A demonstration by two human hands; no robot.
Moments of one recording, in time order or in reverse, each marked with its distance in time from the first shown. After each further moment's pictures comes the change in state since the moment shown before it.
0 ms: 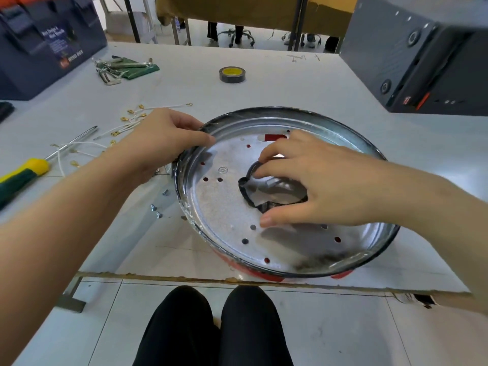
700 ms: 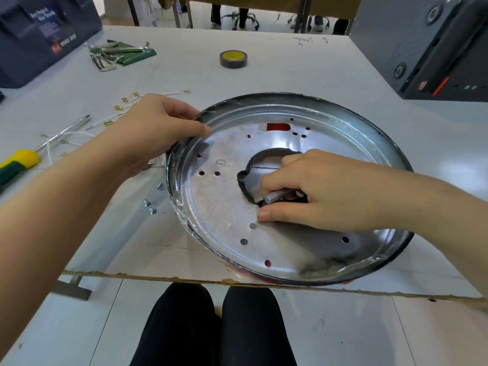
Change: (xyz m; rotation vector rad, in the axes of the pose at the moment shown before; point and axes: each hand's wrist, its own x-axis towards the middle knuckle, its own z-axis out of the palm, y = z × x) left_hand 0.002 -0.001 0.000 -0.002 -0.029 -0.006; right_hand 0.003 0.001 0.015 0.257 -0.056 -0.046
